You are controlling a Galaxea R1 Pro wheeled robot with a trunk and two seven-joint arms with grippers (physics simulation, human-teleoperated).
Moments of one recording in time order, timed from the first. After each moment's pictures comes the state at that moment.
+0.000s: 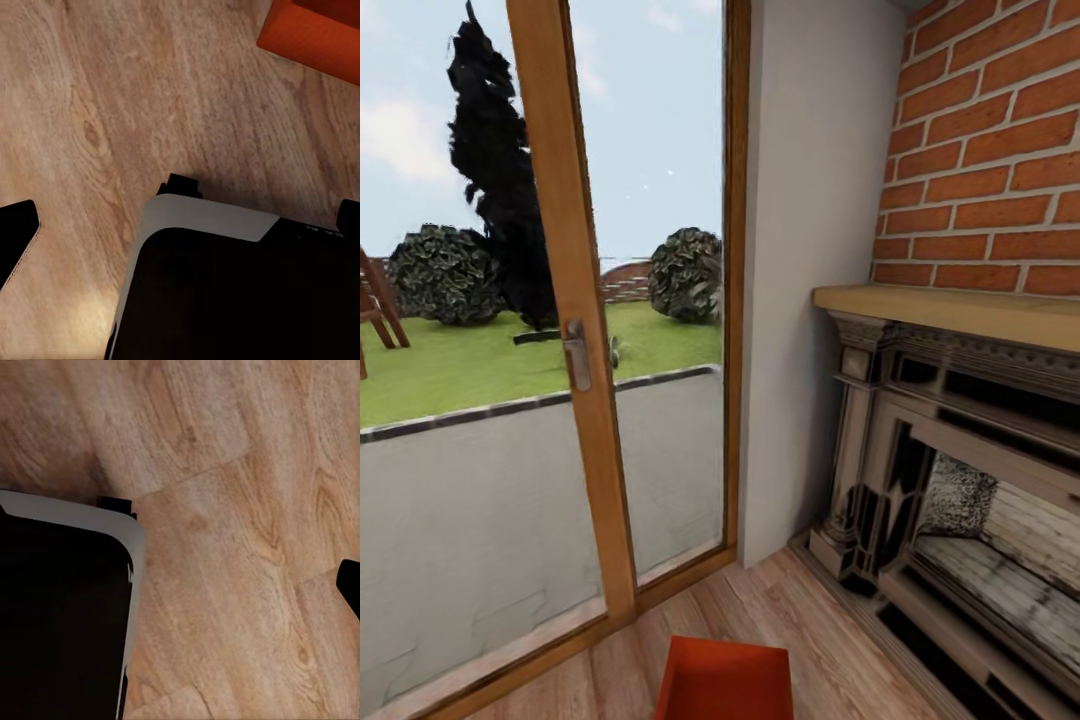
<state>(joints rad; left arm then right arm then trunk) -0.21 0.01 0.05 0.00 0.19 -0.02 0.10 -0.09 -0.04 0.30 0.03 -0.10 -0.15 -0.12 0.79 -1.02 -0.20</state>
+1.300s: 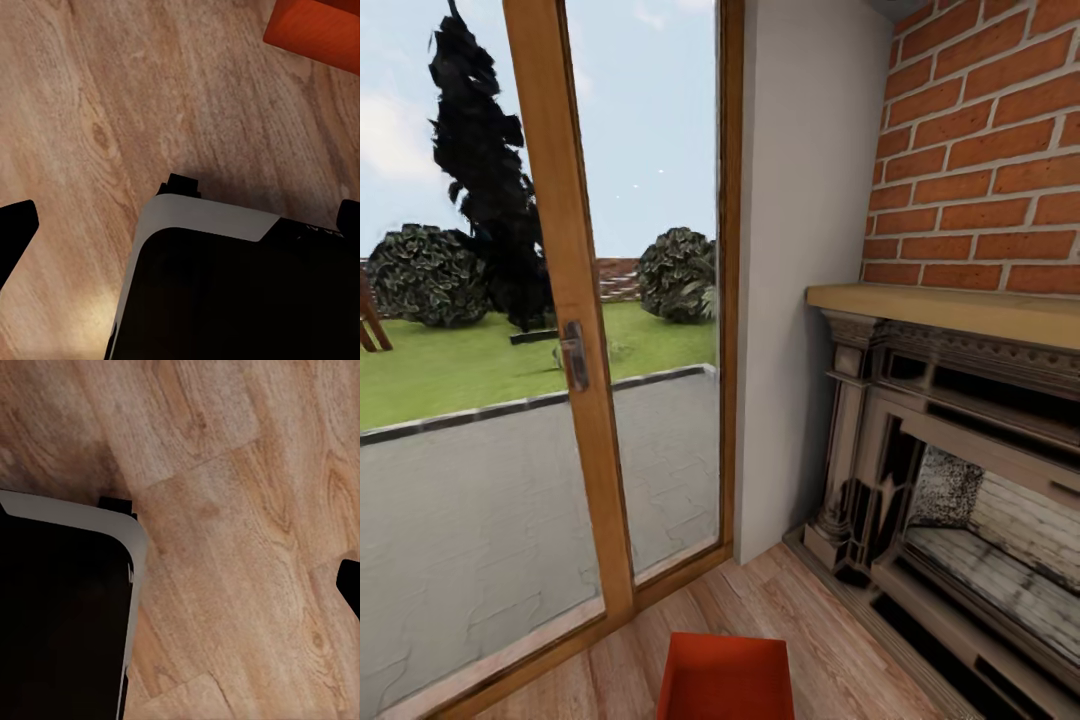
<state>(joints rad) -0.21 0.01 0.05 0.00 0.19 -0.02 0.10 -0.09 -0.05 0.30 0.03 -0.10 -0.15 -0.12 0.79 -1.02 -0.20</state>
